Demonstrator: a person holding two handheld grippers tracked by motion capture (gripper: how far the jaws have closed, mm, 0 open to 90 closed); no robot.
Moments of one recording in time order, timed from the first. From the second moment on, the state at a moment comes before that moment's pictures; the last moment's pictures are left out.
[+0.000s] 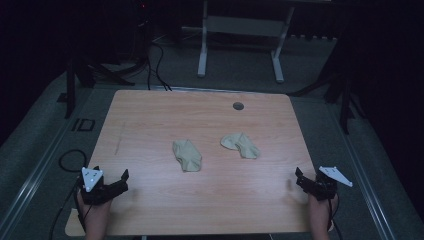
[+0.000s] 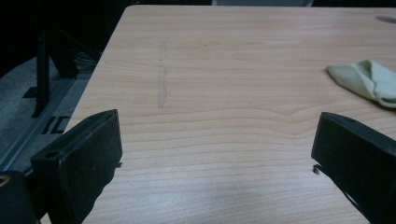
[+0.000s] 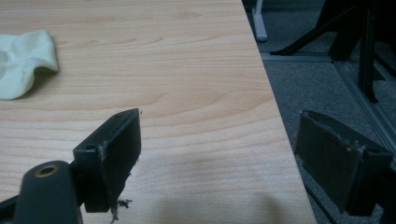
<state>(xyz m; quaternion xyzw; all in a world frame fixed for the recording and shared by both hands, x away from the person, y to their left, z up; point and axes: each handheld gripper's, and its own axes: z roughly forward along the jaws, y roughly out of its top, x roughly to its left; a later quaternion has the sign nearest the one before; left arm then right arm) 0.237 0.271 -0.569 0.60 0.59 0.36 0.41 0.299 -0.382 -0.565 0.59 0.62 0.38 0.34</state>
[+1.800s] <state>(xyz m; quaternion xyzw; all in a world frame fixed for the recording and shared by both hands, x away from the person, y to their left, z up) 0.238 0.269 -0.568 0.61 0.57 0.34 0.42 0.399 -0.267 -0.524 0.56 0.70 0.38 0.21</state>
